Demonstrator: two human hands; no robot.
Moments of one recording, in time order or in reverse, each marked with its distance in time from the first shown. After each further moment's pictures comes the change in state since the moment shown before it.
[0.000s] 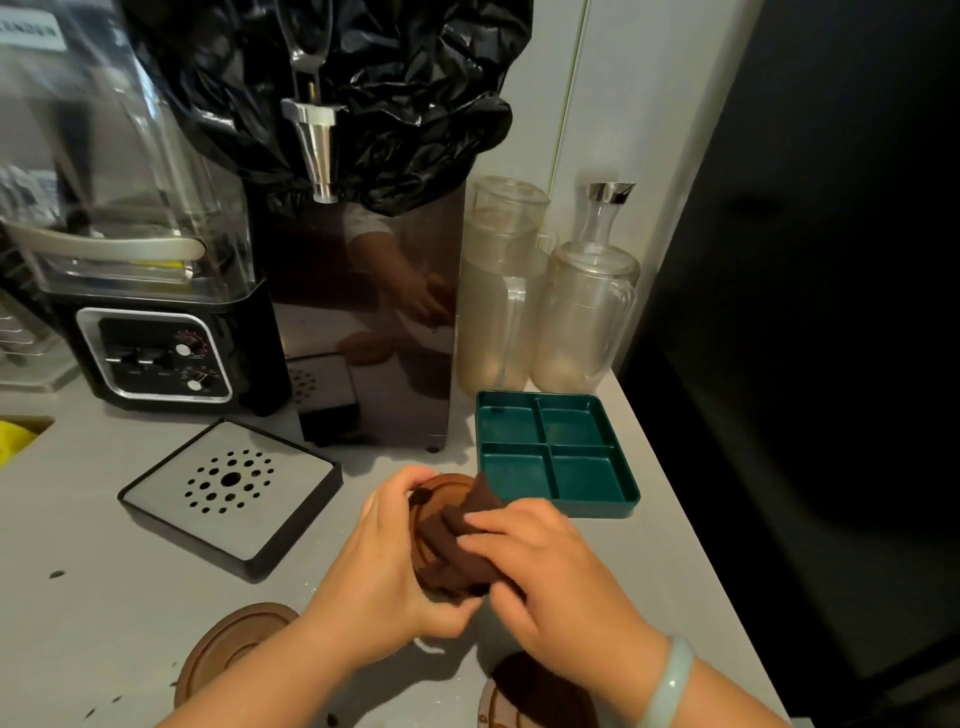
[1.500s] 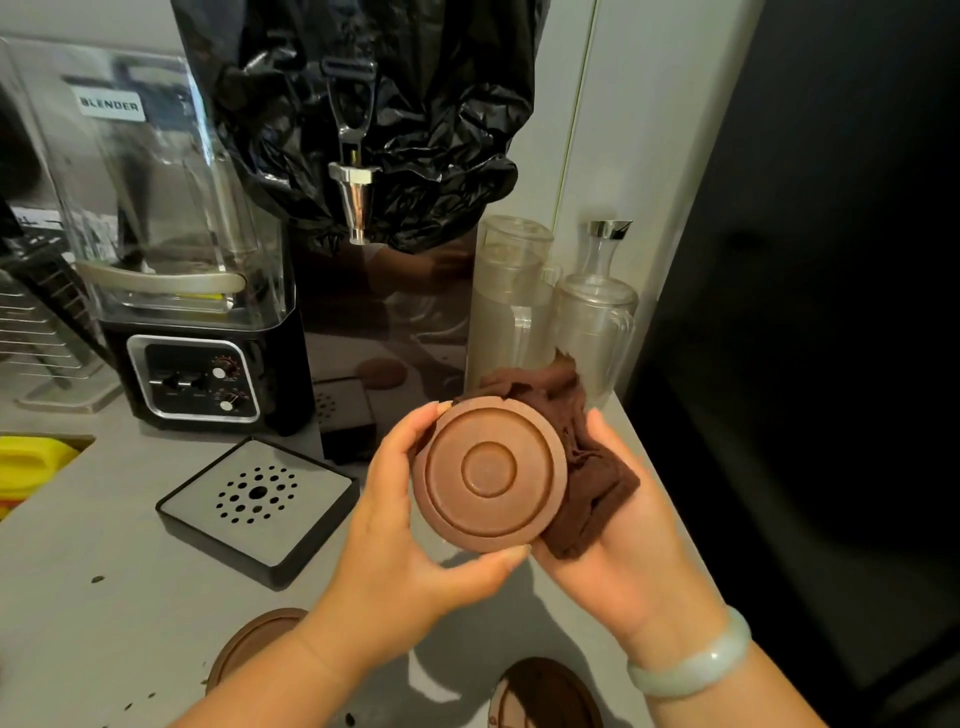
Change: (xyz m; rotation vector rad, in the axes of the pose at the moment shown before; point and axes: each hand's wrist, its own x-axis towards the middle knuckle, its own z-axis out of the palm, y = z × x) left_hand -0.006 0.074 -0.036 -0.213 0.233 0.135; right_hand 0.028 -0.050 -0.065 1.955 0.233 0.535
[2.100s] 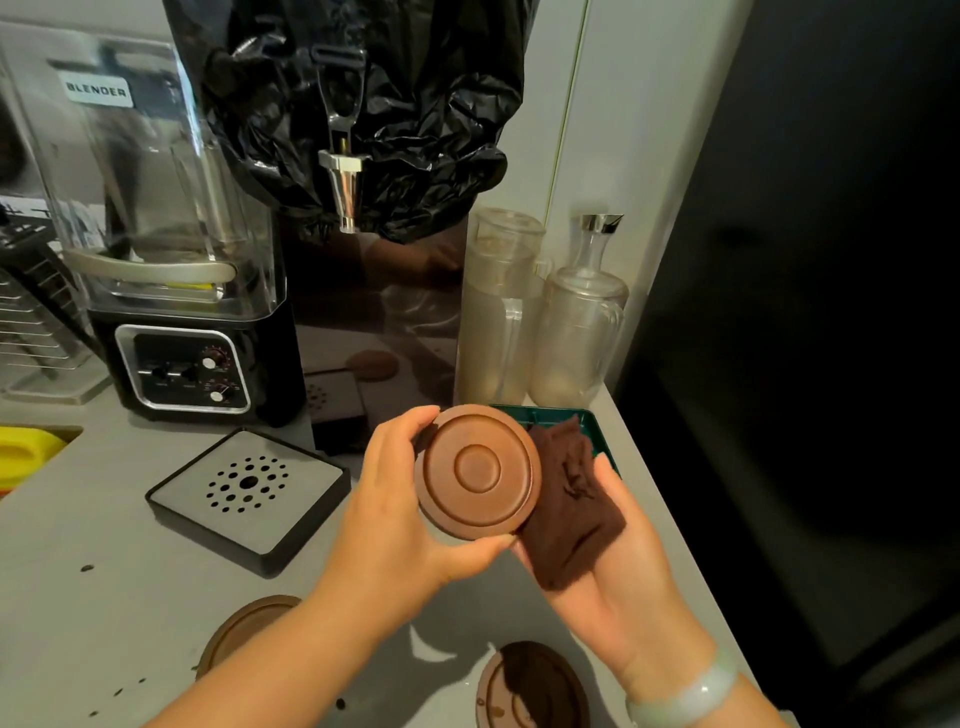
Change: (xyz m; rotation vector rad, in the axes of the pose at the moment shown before) left_hand 0.004 -0.003 0.005 0.189 -0.005 -0.041; right_hand -0.008 0.021 -0.040 0.091 0.073 -0.053
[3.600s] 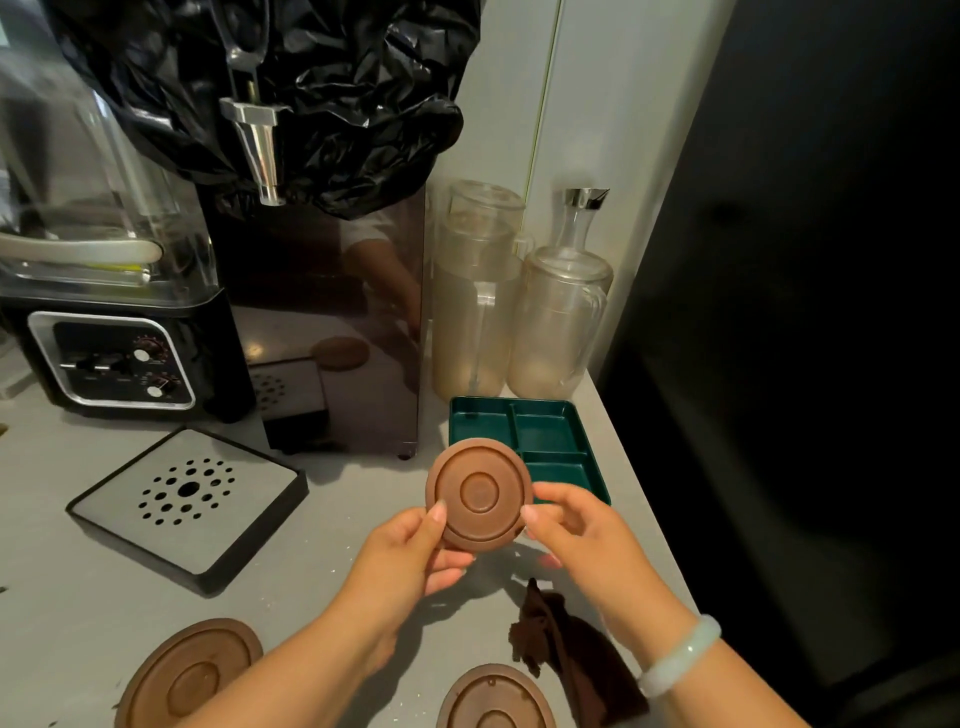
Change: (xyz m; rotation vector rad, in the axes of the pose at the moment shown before) left_hand 0.006 -0.057 0.087 -0.669 -0.135 -0.903; right_hand 0.043 -0.026 -0.084 -1.191 0.211 -0.129
